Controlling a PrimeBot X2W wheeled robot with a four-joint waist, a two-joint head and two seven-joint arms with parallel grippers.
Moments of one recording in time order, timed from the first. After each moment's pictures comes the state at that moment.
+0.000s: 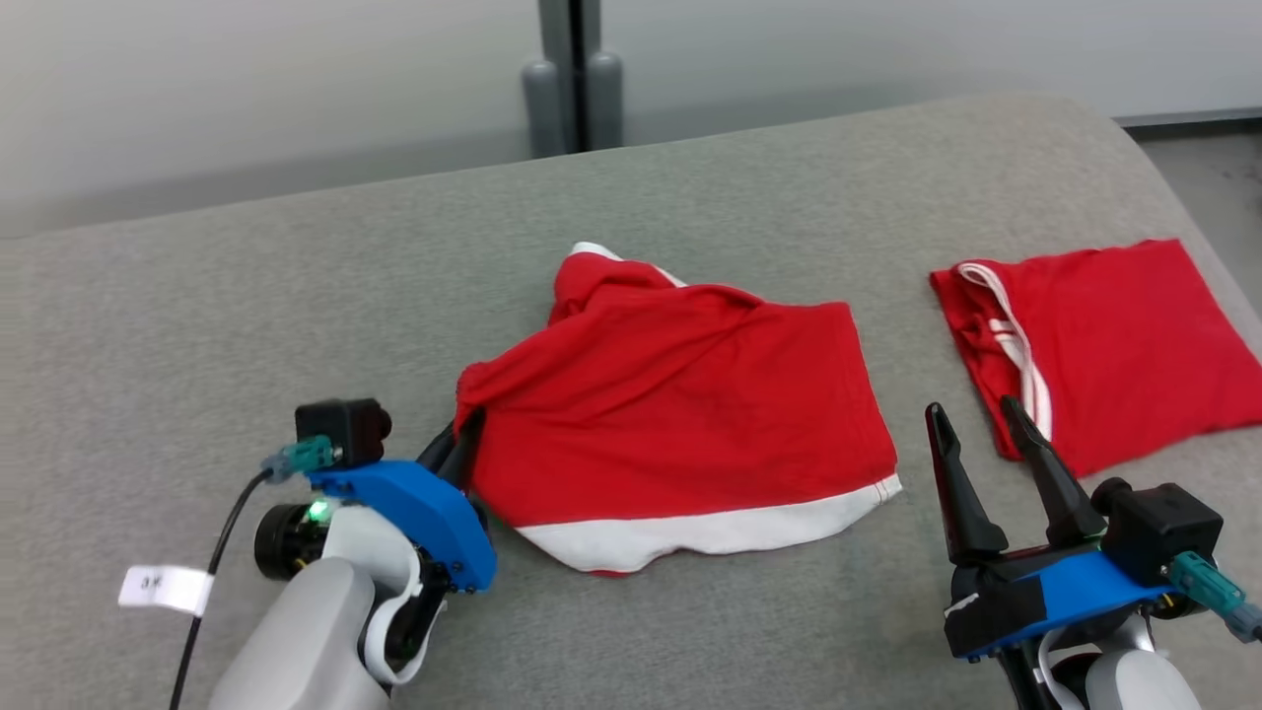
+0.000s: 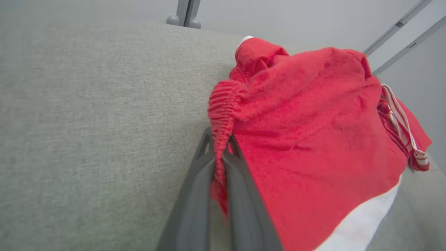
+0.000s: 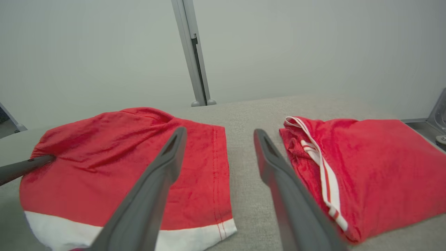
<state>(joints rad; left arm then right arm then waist) -0.44 0.19 -0.47 0.60 -0.71 -0.10 0.07 -0.10 -0.05 0.03 0.07 0.21 0.13 -0.10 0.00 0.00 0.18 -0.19</state>
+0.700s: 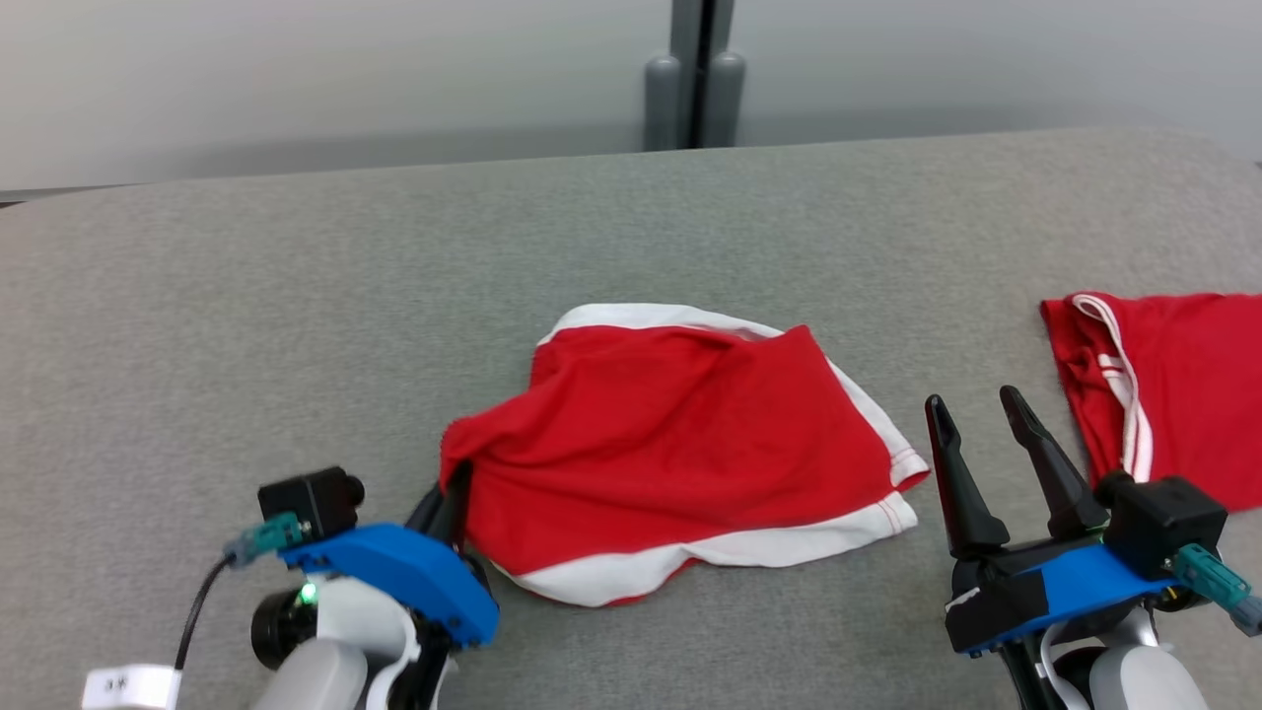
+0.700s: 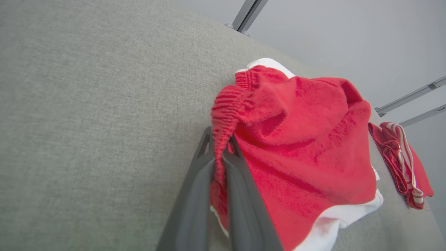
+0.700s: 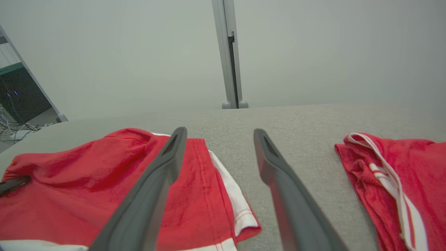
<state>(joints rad) -0.17 0.21 -0.41 0.19 -0.78 0.11 0.13 -0.10 -0.05 0.03 0.03 0.21 0.13 -0.07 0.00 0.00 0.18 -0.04</state>
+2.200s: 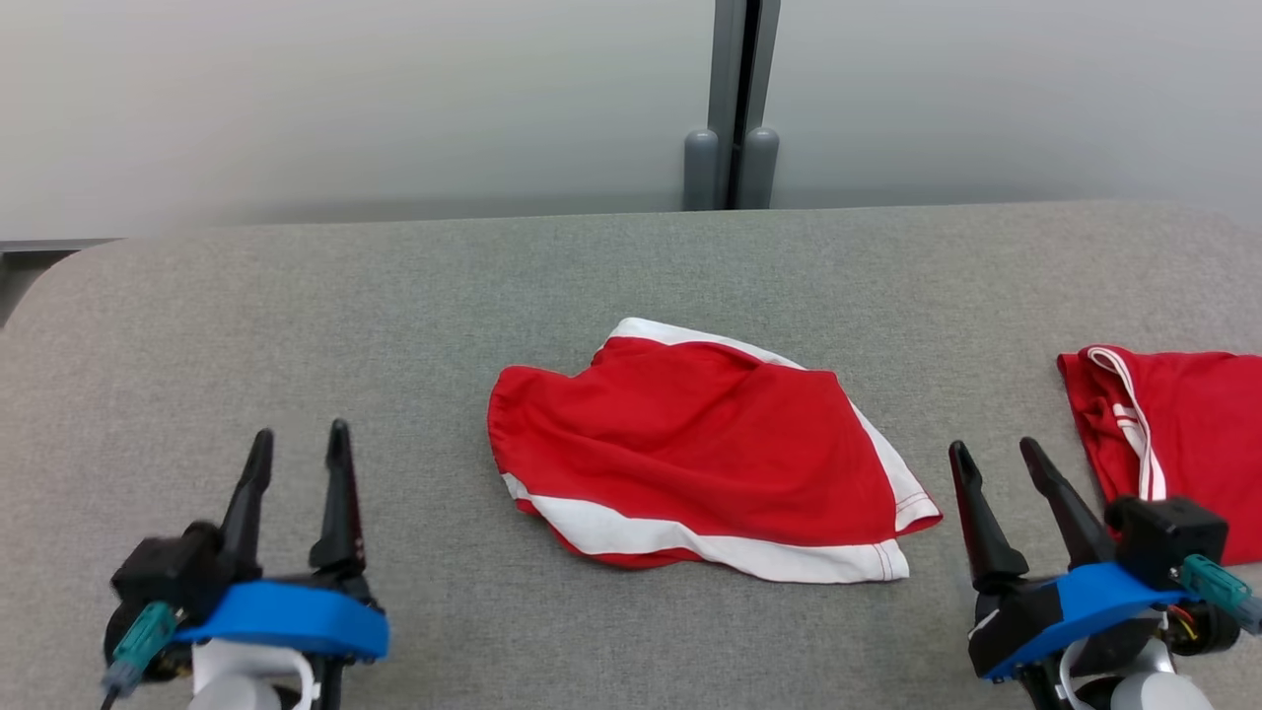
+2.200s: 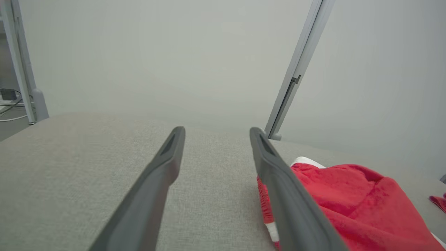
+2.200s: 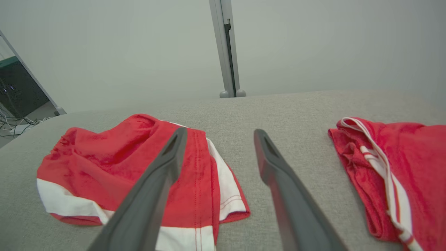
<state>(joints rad) -0.14 0.25 -0.24 0.25 -0.53 0.03 -0.26 -0.07 -0.05 -0.03 0.09 0.22 0.13 0.00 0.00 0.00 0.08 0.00</state>
